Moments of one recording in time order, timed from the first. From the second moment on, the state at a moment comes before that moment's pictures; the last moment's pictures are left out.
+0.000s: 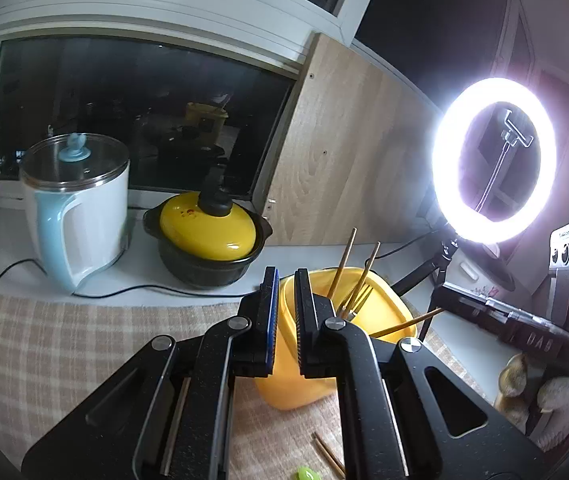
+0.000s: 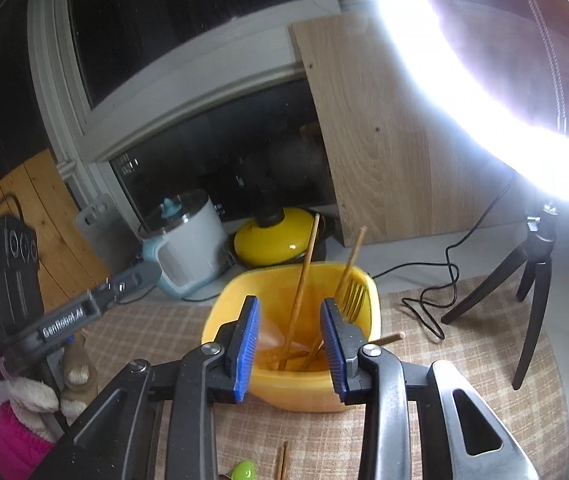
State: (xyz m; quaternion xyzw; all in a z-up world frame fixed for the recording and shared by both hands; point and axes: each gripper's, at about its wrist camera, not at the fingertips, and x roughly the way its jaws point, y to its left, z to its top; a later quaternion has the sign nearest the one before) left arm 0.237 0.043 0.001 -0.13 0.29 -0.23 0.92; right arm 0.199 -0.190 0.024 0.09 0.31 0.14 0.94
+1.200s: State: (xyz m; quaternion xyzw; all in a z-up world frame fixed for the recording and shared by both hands) left arm 0.096 0.039 -0.085 -0.11 0.43 -0.20 0.87; right arm 0.106 -0.238 -0.034 0.05 0.41 0.20 0.89
